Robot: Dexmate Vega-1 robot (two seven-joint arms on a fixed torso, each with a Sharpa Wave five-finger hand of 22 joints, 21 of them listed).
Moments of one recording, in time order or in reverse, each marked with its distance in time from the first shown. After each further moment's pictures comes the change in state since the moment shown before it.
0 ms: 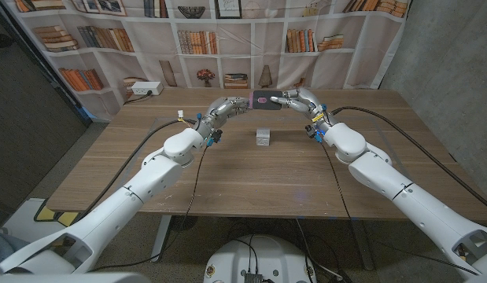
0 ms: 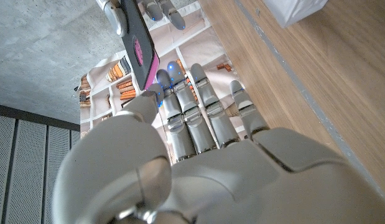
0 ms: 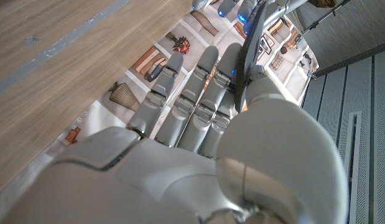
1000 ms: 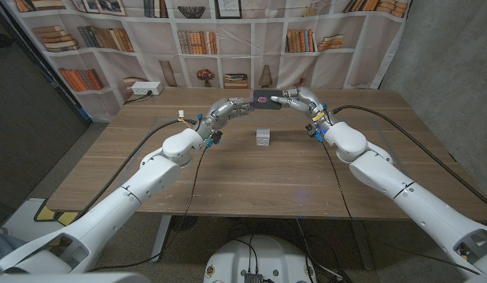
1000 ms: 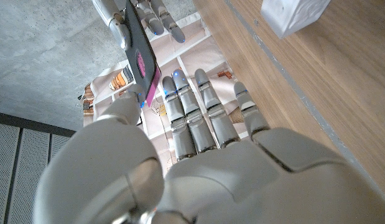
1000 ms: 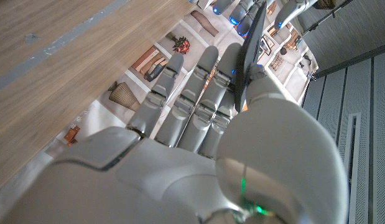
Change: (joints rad) left arm -0.006 0.018 0.010 -0.001 0.003 -0.001 -0.041; left_hand -0.091 -0.146 -0.098 0.012 0.004 -0.148 0.009 -0.023 0.000 -0.149 0.013 -0.031 0.021 -0.096 0.028 0.000 0.000 -0.042 0.062 0.000 0.000; right arm 0.002 -0.007 0.002 -0.006 0.000 -0.006 0.005; right_hand 0.005 -0.005 0.003 -0.003 -0.001 0.000 0.000 0.007 -0.005 0.000 0.000 -0.007 -0.005 0.000 0.000 0.000 0.000 -0.006 -0.005 0.000 0.000
